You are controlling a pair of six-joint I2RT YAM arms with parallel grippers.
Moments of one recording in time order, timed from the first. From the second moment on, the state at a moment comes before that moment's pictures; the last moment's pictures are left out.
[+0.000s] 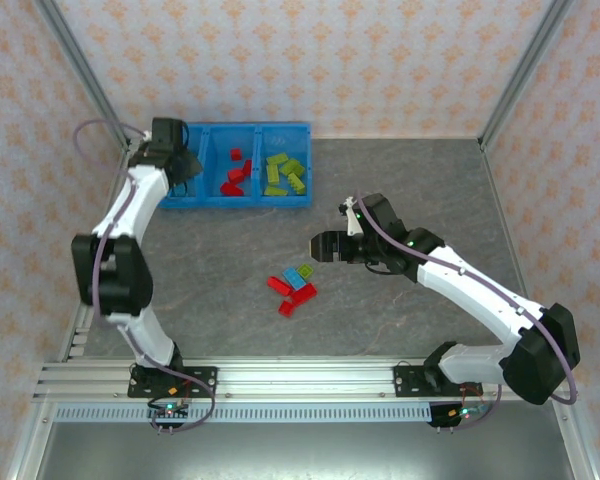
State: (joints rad) left arm 0.05 1.83 1.61 -0.64 -0.13 -0.55; right arm 0.66 1.24 1.00 -0.55 -0.24 0.56
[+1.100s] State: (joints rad) left arm -0.31 1.16 1.29 -0.74 -0.01 -0.52; right arm 0.69 1.42 0.99 -0.53 -0.15 0.61
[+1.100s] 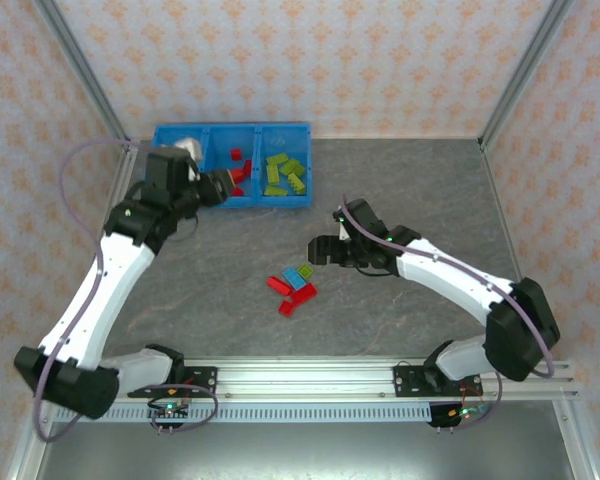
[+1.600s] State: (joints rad) left arm -0.55 1.13 1.13 -1.02 -0.09 -0.34; right arm 0.77 1.78 1.11 -0.50 -0.11 0.60
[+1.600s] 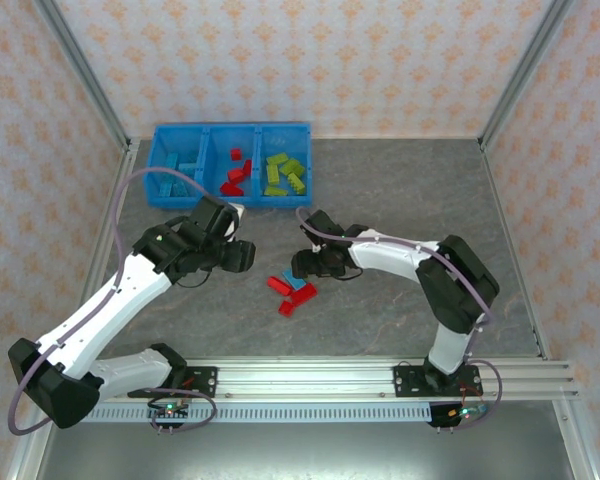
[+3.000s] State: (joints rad) left arm -0.55 1.04 1.08 -1.02 -0.23 -0.30; right arm 0.76 1.64 1.22 -0.31 0.14 0.43
